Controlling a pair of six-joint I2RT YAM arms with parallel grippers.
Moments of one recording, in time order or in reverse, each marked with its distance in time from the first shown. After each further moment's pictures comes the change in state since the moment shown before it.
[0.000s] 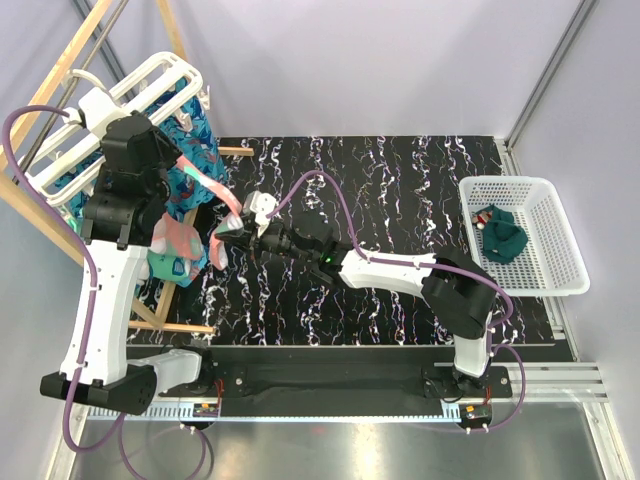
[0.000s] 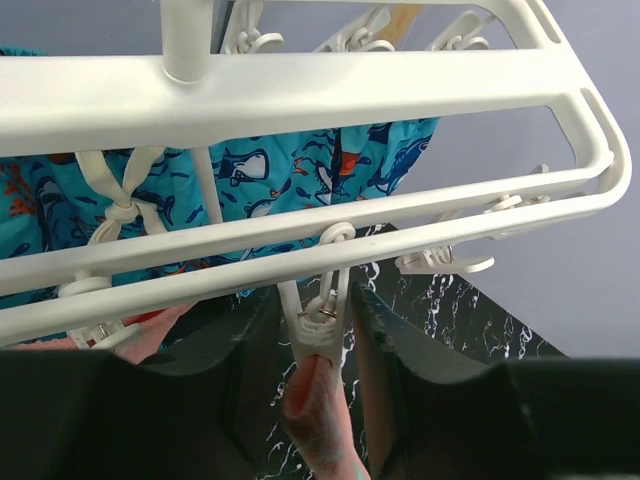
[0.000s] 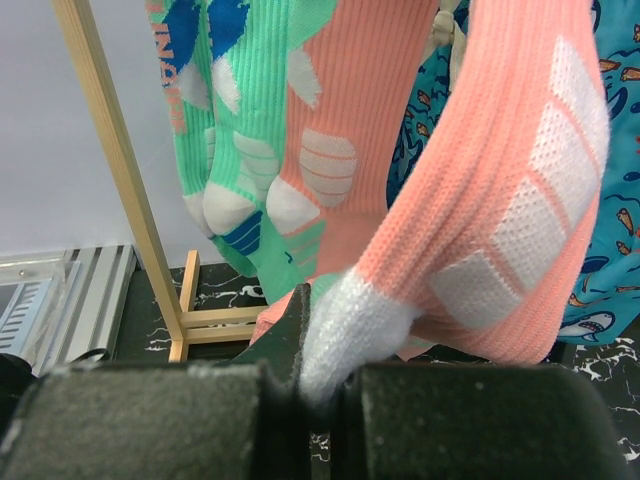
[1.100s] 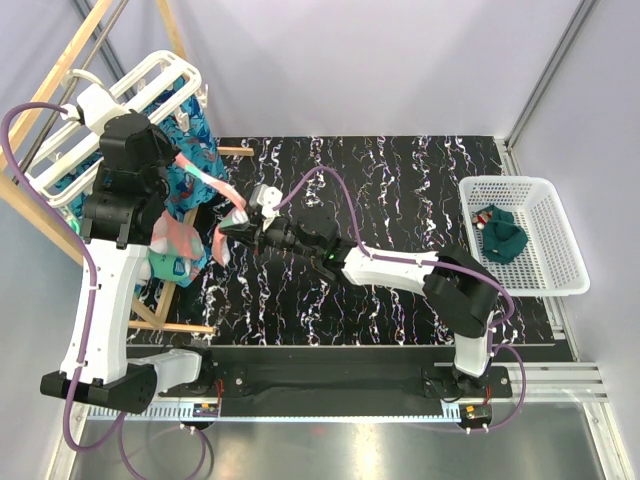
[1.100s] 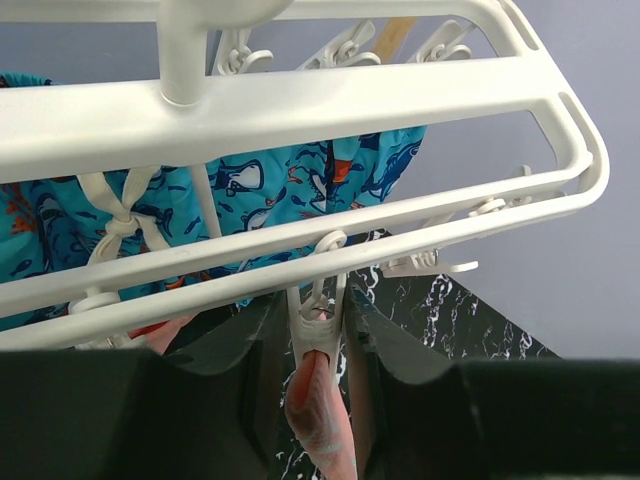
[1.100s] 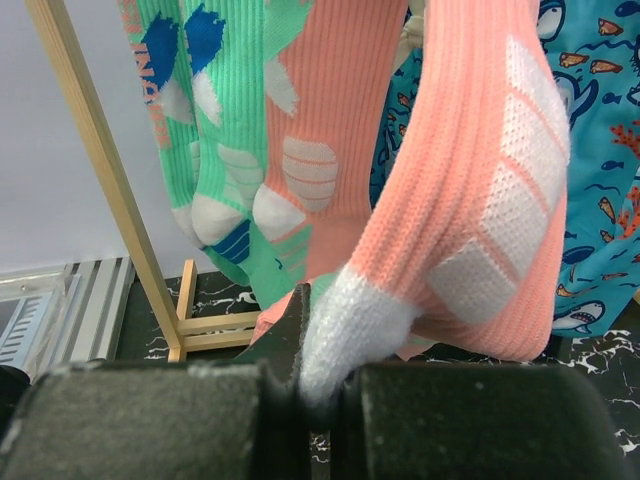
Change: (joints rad) left arm 0.000 0.007 0.015 0.017 -0.003 0.024; right arm -0.026 -0.005 -0.010 0.023 -0.005 0.046
